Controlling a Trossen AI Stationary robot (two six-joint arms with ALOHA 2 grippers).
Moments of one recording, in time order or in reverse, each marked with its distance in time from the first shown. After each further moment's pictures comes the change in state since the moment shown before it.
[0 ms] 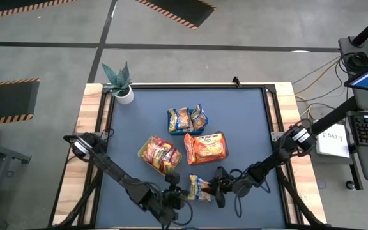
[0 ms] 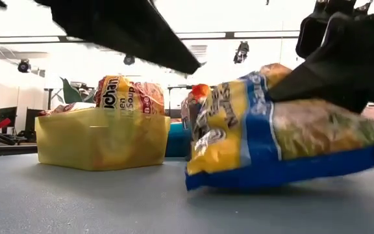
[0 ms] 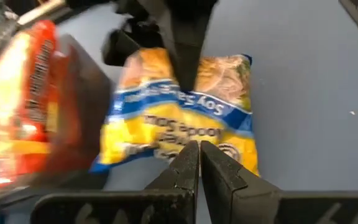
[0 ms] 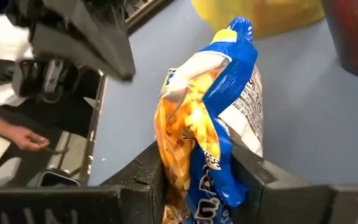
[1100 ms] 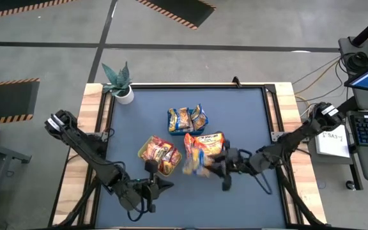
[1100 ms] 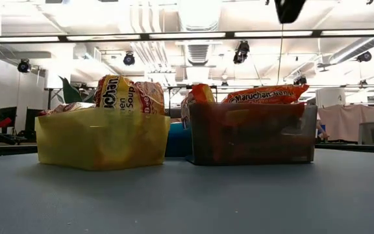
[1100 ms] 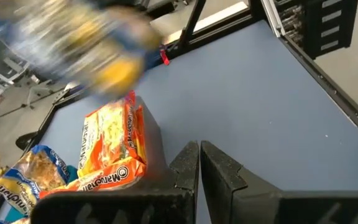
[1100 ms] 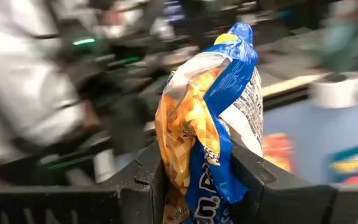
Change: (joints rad) left arm -0.079 -0.463 -0.341 0.189 -0.083 0.203; right arm -0.105 -0.498 0.053 -0.149 0.042 -0.572
